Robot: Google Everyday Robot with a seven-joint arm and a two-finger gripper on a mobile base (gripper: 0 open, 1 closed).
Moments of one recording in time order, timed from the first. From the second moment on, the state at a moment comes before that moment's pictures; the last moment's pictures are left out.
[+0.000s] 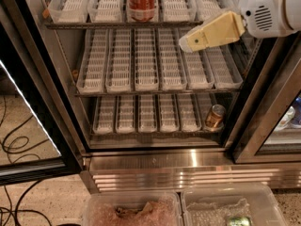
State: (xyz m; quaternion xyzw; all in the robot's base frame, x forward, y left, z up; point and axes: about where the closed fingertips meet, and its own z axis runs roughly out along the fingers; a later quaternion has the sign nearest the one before) arm 0.535 -0.128 1.064 -0.37 0.77 0.06 0.52
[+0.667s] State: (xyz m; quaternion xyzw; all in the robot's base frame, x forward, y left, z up) arm 0.548 -0.108 1.060 -0.34 0.76 0.07 0.55
